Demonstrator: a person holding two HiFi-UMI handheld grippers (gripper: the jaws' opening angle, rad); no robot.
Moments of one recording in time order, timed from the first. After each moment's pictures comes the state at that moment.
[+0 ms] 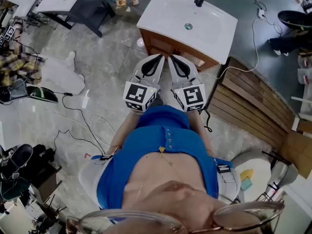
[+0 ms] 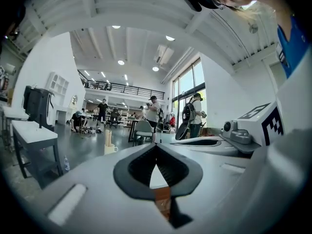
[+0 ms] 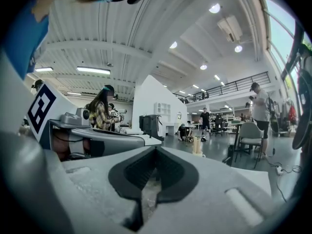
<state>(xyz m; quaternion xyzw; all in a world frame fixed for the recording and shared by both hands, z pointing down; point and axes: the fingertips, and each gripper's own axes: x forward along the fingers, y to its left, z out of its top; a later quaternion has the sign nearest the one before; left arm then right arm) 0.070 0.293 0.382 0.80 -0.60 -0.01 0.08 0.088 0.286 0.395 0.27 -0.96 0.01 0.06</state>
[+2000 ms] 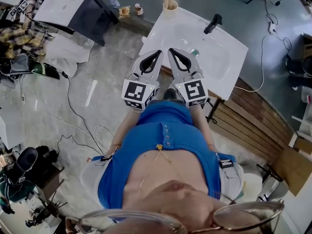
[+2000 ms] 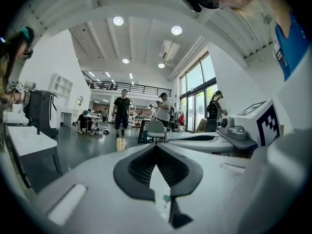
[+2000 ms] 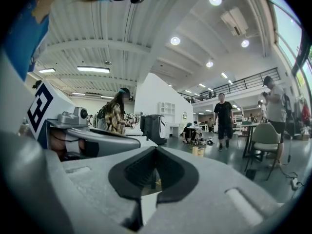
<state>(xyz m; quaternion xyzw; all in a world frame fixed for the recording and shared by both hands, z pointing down) -0.038 0.079 0.377 0.77 -0.63 0.01 0.08 -0.021 0.064 0.385 0.22 -0.97 -0.01 0.06</state>
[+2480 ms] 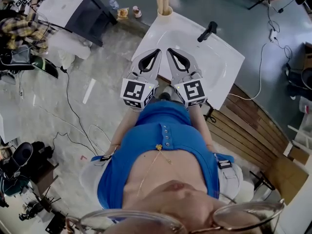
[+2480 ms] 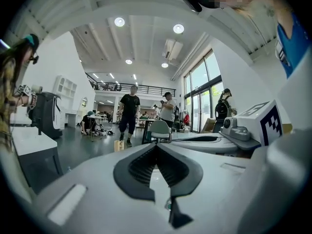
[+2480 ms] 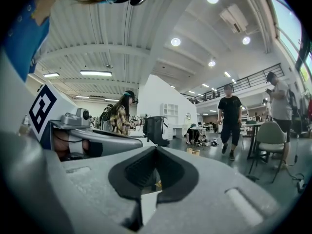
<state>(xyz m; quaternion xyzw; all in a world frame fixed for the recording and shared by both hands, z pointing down) -0.022 0.014 0.382 0.75 -0.65 0.01 0.08 -0.003 0.003 0.387 0.20 -0.98 -0.01 0.05</state>
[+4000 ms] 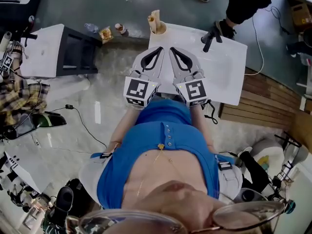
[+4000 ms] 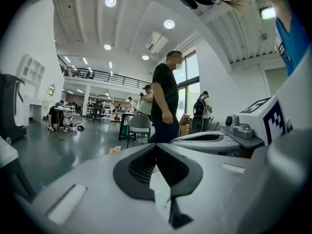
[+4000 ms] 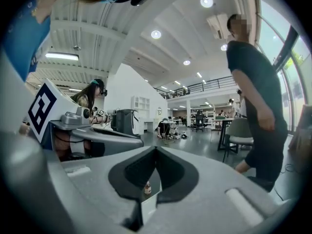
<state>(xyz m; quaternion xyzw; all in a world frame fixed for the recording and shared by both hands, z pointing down) -0.123 -0.111 0.397 0.86 -0.50 0.04 0.10 -0.102 -0.112 0.400 0.38 -0.92 0.02 0.08</state>
